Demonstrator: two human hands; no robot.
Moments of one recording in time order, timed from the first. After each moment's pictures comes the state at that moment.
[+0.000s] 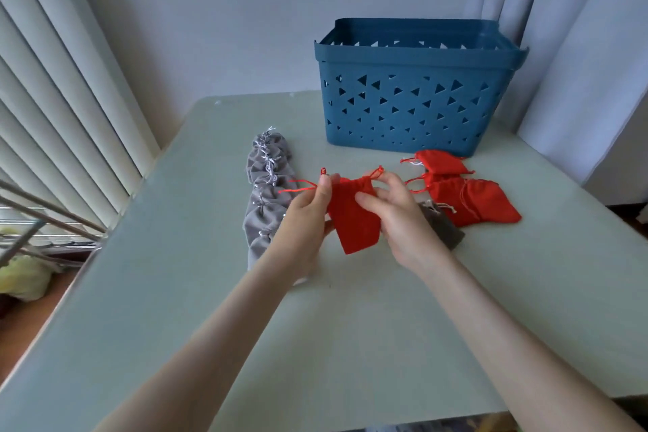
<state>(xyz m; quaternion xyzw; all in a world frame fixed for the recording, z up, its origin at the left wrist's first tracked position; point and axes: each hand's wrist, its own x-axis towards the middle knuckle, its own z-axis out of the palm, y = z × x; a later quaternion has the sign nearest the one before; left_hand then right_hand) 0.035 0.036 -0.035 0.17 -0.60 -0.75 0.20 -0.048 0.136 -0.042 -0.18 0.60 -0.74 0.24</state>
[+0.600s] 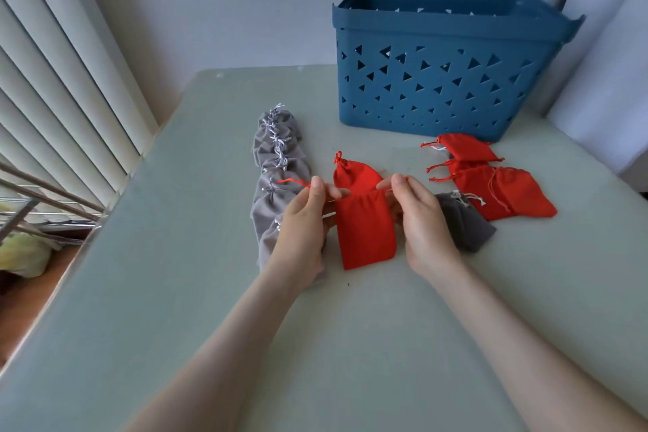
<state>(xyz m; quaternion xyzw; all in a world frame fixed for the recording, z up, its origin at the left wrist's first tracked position) 0.038 0.013 -0.067 0.20 -0.55 -0.77 0.24 -0.050 0.119 -0.072 -0.14 0.64 -0.74 0.15</state>
